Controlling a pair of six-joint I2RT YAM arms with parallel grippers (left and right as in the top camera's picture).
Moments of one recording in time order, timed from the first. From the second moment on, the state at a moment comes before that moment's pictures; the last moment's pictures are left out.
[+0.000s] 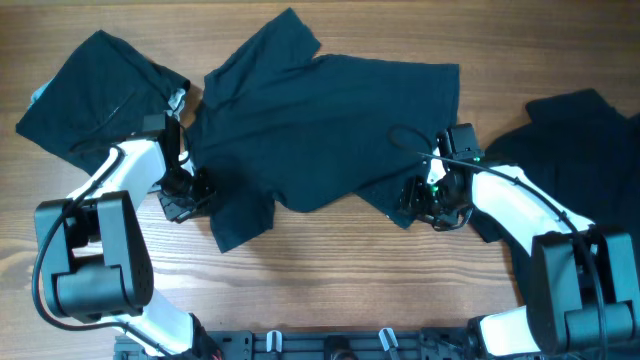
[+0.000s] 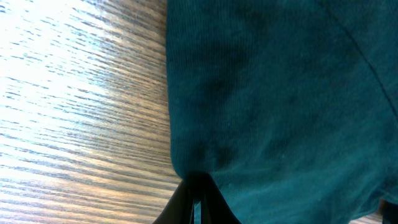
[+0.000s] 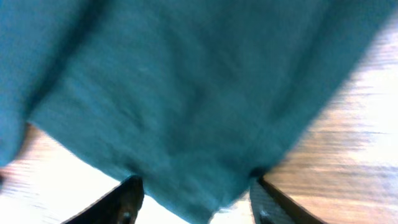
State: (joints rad) left arm 0.11 1.82 1.01 -0.89 0.20 -0.37; right arm 0.15 1.64 0.80 -0.63 -0.36 0.44
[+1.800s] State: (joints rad) left arm 0.08 1.76 1.06 -0.73 0.27 -0.27; right arm -0.17 1.76 1.00 -0.72 -0.20 0.51
